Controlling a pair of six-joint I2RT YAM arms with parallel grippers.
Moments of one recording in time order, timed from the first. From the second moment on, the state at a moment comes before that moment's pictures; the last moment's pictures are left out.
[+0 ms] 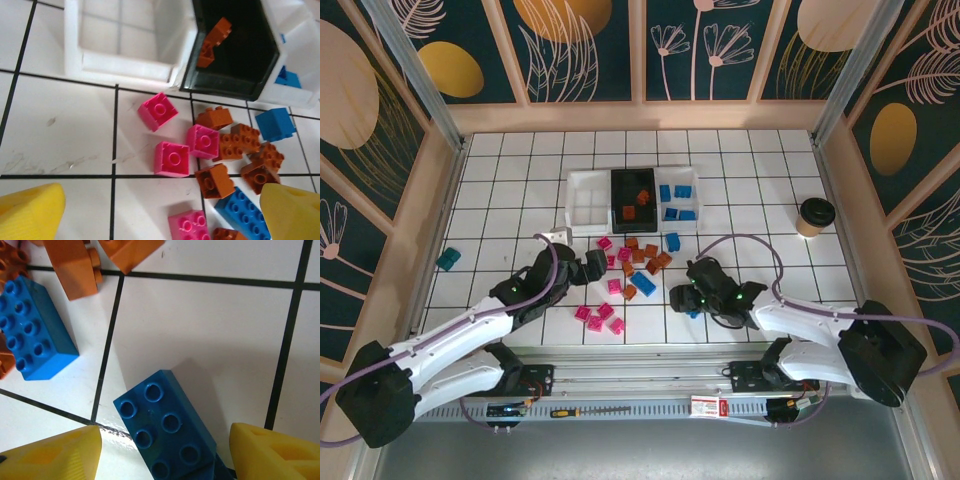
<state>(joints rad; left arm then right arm) -0.73 0.99 0.50 -0.19 -0.26 -0.75 0.87 1.17 0.43 -0.23 0.07 0.64</state>
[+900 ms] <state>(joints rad) -0.73 1.03 0.49 -0.19 -0.28 -0.78 0.91 1.40 0.59 -0.25 0.20 0.51</state>
